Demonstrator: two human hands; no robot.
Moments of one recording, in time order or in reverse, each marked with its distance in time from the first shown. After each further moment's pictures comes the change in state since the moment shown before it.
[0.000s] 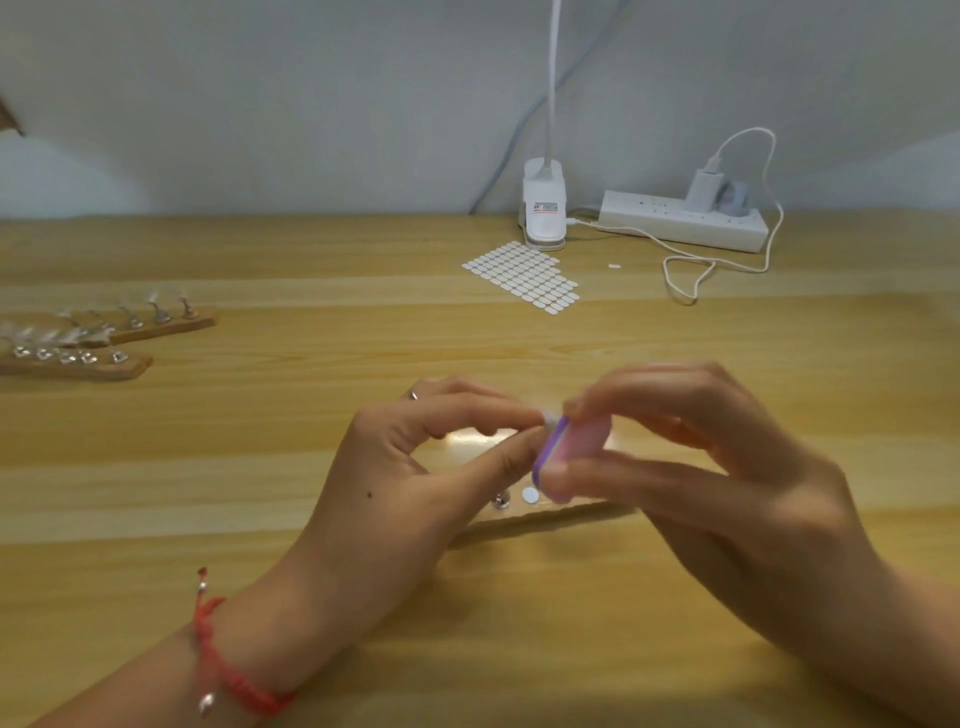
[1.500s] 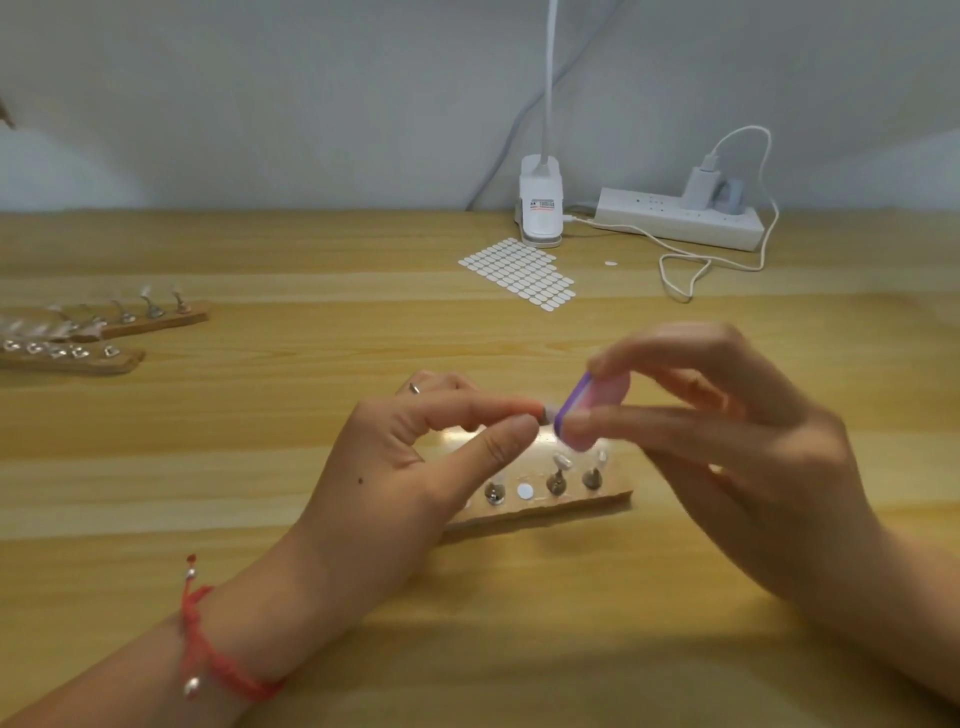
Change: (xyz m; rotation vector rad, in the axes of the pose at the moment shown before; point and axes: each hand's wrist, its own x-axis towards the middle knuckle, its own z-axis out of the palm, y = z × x) left_hand 0.001 0.002 -0.001 -0.016 -0.037 -0.086; right_hand 0.003 0.010 -0.001 -0.020 -0.004 0.011
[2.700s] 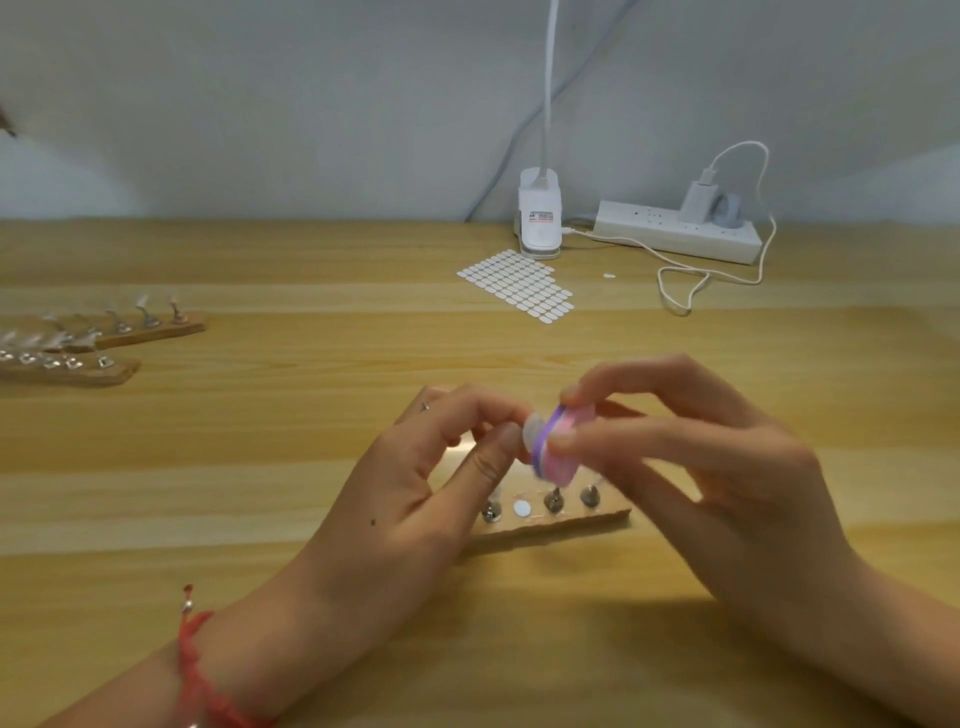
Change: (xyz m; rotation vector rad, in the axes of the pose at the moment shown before) left_hand -0.001 -0.008 0.003 0.121 -0.056 0.122; right_hand 0.001 -0.003 0.008 0.325 0.045 0.178
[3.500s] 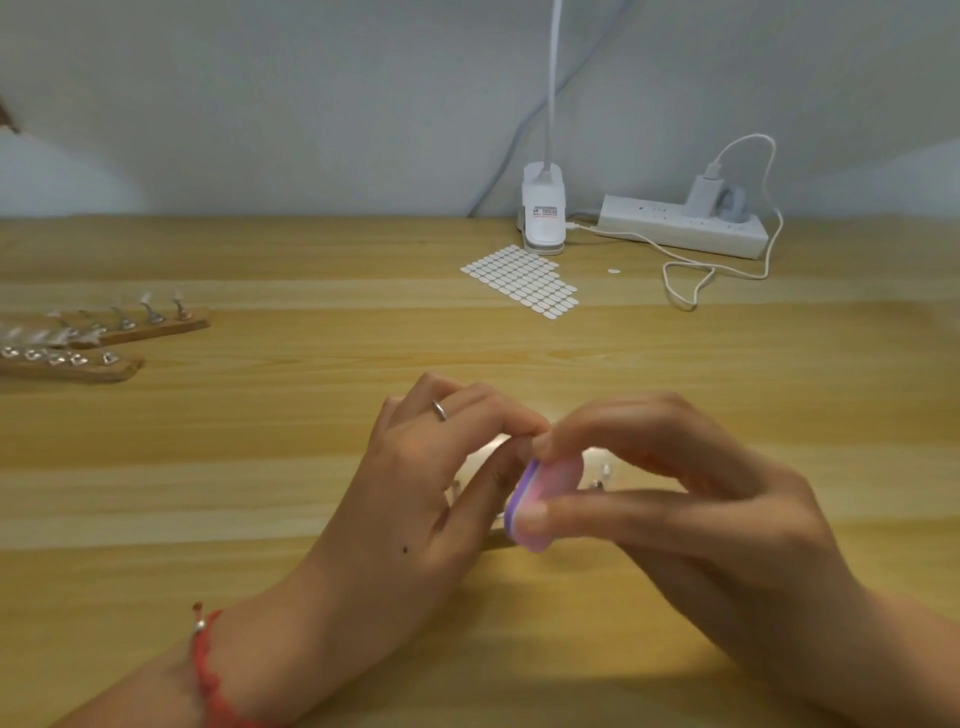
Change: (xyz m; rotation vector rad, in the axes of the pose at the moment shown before) left_hand 0.000 0.004 -0.001 0.310 0.002 0.183; right_hand -0.004 -0.005 0.004 -0.183 -0.058 -0.137
